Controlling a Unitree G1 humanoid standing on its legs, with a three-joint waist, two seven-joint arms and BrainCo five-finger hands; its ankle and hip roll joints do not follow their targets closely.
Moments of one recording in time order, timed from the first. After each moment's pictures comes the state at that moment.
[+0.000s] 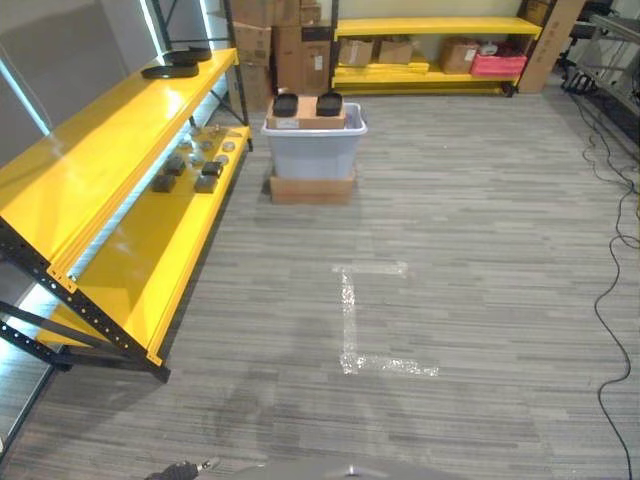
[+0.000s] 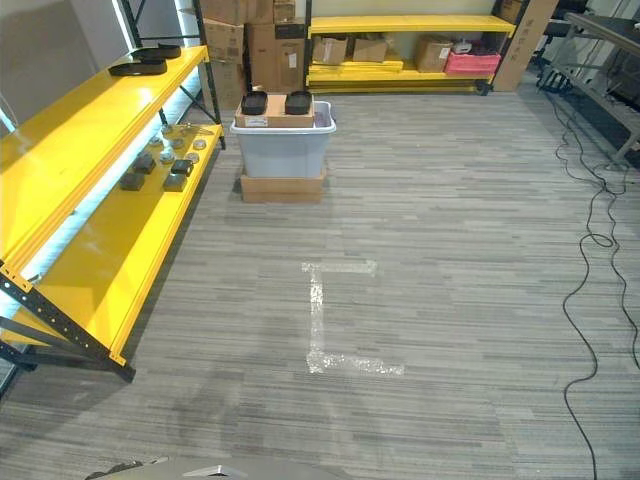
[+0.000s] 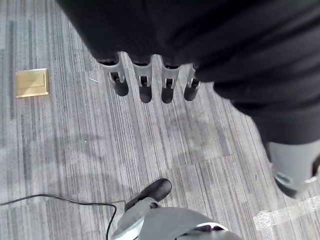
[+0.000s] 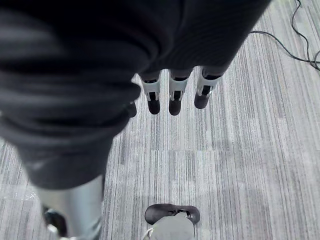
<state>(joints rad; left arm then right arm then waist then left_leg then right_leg) 0.00 0.26 -0.20 1.35 0.04 -0.02 -0.03 0.07 -0.35 0.14 1.41 0.15 0.00 0.02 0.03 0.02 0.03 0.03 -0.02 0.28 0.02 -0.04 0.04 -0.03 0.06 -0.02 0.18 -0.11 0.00</state>
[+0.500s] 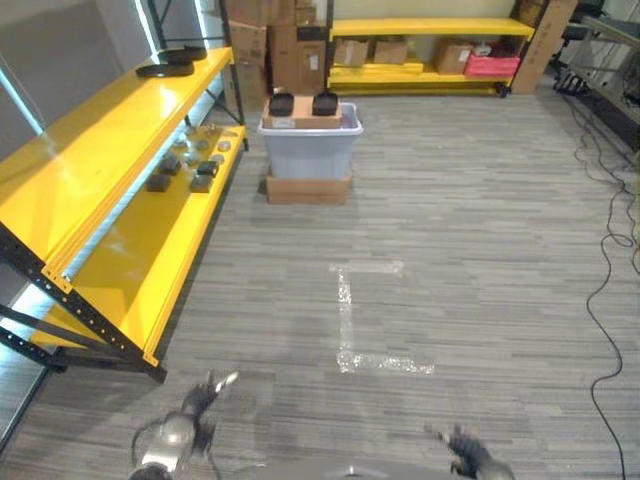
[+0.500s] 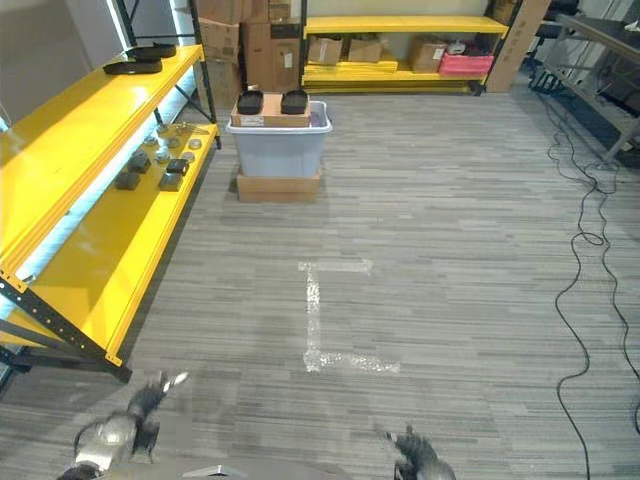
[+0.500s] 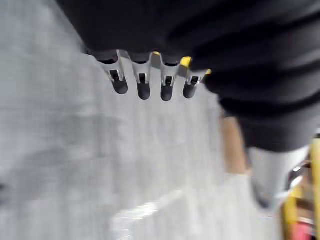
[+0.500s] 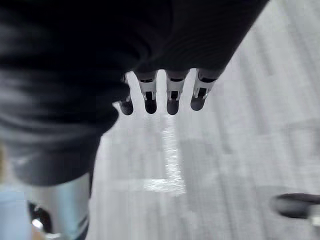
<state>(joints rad) -0.03 0.28 -0.20 0.67 -0.20 -0.12 0.04 0.09 -0.36 0.07 0.83 0.32 -0.11 -0.06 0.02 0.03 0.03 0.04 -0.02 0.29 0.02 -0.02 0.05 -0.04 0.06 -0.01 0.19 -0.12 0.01</state>
